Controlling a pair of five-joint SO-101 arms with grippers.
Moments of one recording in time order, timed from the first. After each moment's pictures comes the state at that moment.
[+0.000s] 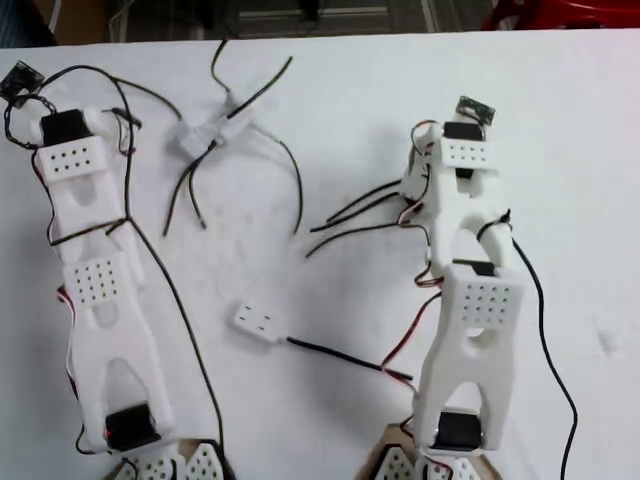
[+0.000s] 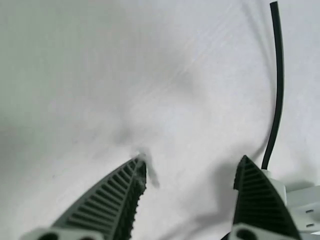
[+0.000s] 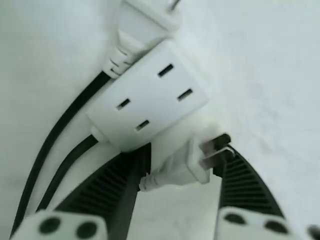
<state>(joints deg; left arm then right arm) -22.9 75.4 -93.4 90.6 39.6 1.8 46.5 -33.2 80.4 -20.5</state>
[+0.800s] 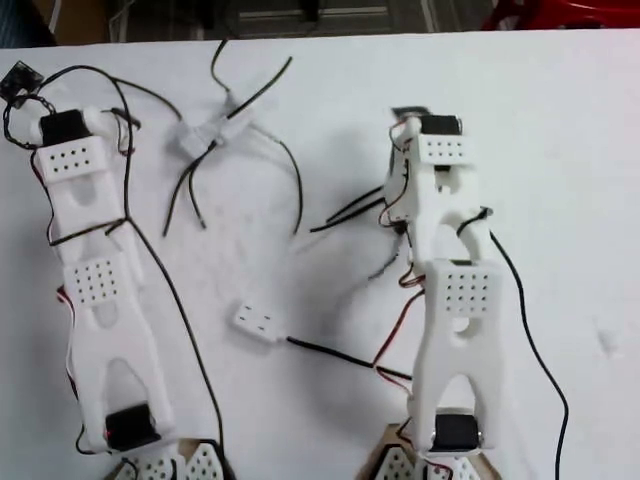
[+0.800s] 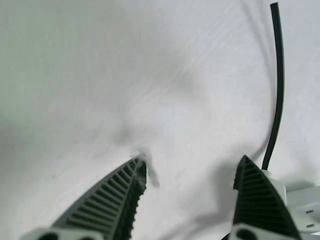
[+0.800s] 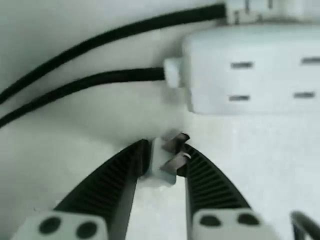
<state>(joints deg) -22.9 75.4 -93.4 90.6 39.6 -4.8 57.3 -49.2 97.5 14.5</state>
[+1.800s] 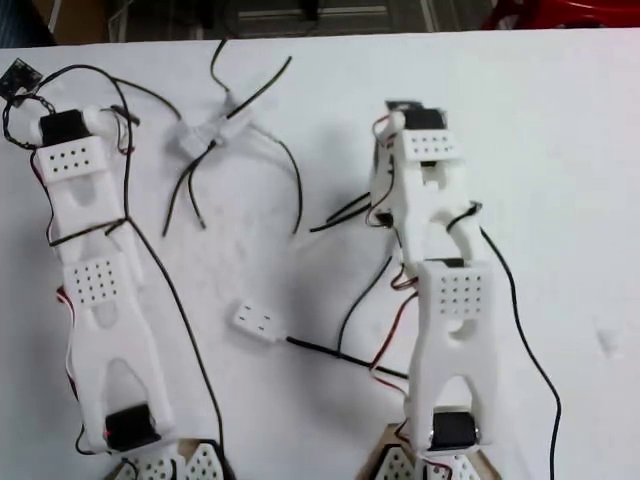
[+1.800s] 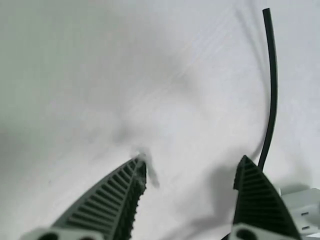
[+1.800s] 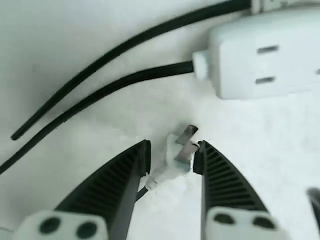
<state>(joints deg) -22.9 75.4 -93.4 89.4 39.5 -6.1 49.0 -47.1 98.2 -0.1</state>
